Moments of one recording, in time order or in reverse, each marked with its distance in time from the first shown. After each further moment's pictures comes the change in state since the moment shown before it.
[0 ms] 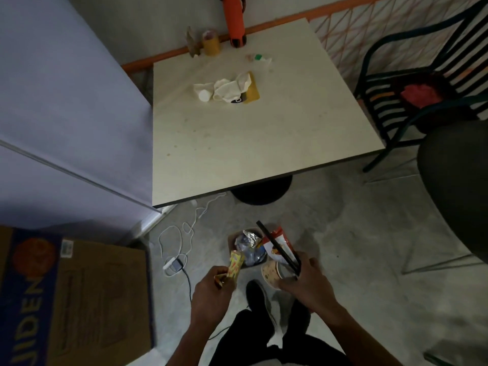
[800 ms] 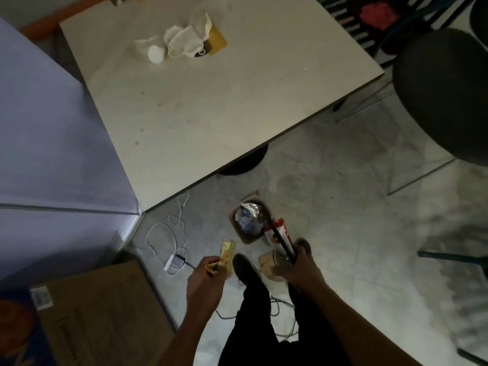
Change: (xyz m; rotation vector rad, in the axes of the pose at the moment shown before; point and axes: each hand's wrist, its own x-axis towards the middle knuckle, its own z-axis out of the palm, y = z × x) left_hand 0.124 -0.108 -0.075 0.067 -0.256 -0.027; right_hand 0.039 -0.035 0.174 0.221 0.052 0.419
